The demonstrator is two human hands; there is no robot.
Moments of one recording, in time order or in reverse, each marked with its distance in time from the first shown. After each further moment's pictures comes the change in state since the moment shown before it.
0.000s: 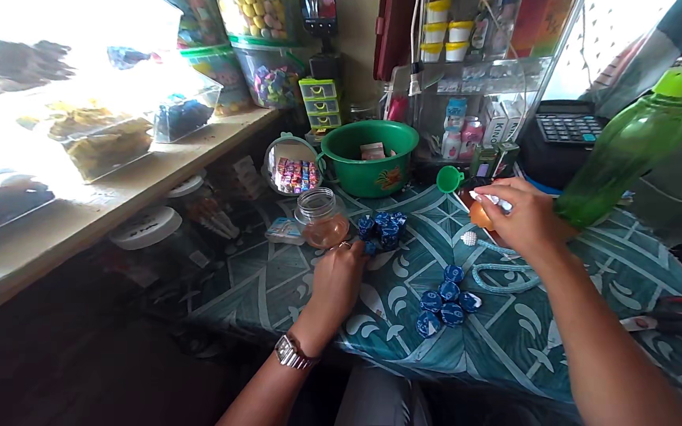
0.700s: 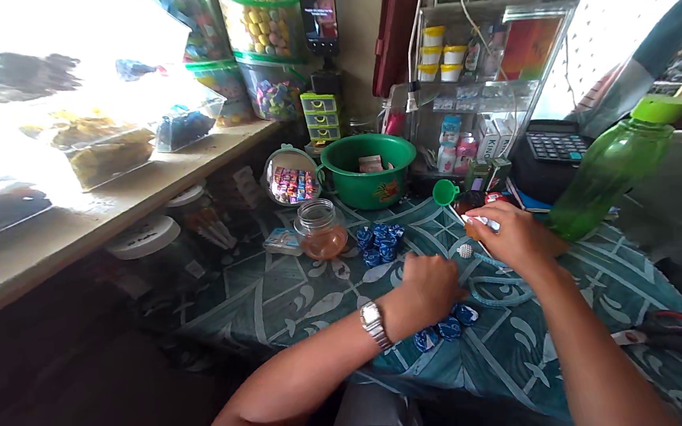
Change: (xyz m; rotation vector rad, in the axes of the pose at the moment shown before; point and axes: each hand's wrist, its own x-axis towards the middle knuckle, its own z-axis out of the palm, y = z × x) left_hand 0.058 0.127 -0.015 0.007 -0.788 0.165; right_hand 0.000 0.006 0.003 -0.035 -0.152 0.067
